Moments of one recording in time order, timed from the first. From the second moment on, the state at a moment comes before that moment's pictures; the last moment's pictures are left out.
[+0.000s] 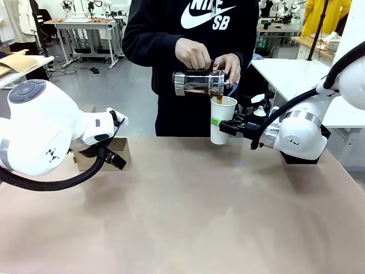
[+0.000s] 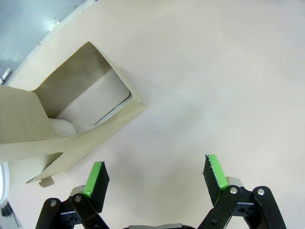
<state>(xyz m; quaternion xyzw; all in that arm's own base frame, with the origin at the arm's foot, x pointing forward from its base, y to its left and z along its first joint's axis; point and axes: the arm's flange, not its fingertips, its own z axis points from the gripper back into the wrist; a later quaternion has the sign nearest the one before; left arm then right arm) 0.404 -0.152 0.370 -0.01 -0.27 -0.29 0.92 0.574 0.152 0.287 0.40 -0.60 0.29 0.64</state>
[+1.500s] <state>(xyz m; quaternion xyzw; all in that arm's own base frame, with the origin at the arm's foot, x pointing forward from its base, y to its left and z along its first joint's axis) 0.404 -0.152 0.370 -0.01 -0.27 -0.29 0.92 0.573 0.152 0.286 0.40 -0.60 0.29 0.64</state>
